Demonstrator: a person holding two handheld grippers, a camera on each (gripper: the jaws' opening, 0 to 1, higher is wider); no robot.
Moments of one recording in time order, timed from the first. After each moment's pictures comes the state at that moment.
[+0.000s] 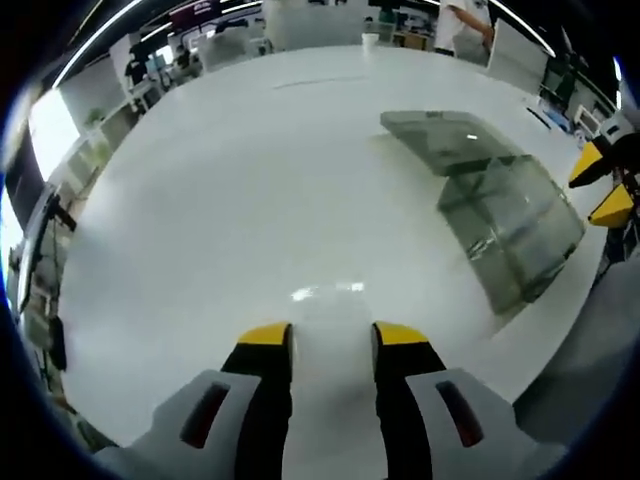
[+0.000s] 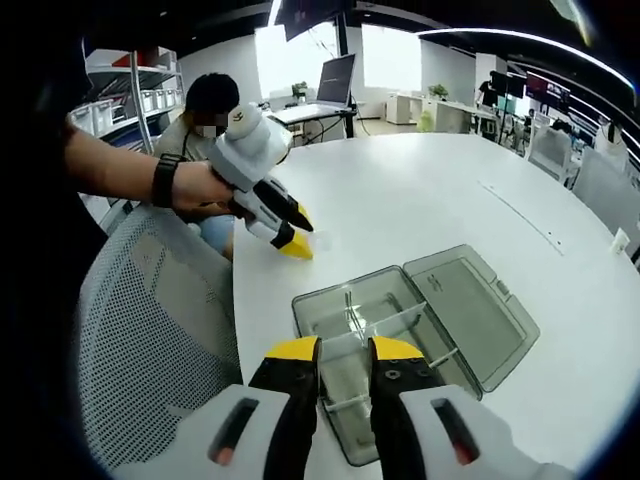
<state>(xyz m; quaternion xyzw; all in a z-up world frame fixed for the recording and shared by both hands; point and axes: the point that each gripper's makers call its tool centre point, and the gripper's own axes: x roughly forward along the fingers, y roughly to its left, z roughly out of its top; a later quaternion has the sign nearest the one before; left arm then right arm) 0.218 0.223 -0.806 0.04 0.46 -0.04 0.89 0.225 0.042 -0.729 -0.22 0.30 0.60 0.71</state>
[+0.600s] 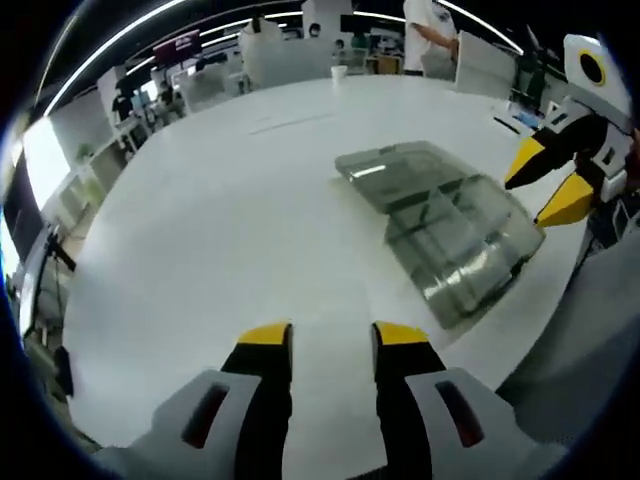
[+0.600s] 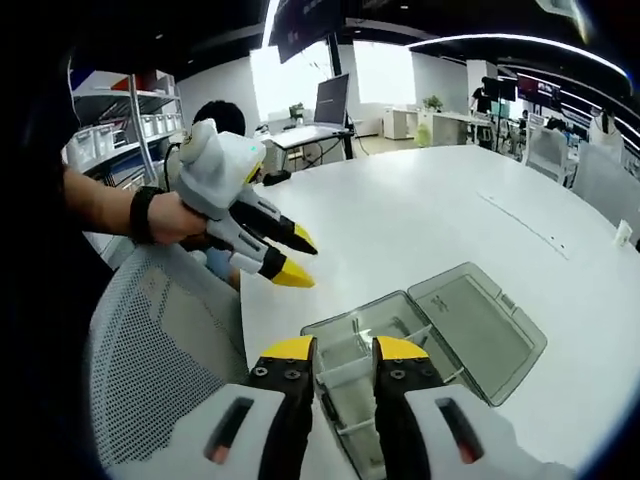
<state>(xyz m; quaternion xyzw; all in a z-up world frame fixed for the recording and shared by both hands) 0.219 0.186 -0.762 0.07 0.38 -0.09 0.92 0.227 0.059 -0.713 -0.16 0.28 0.61 0.72</state>
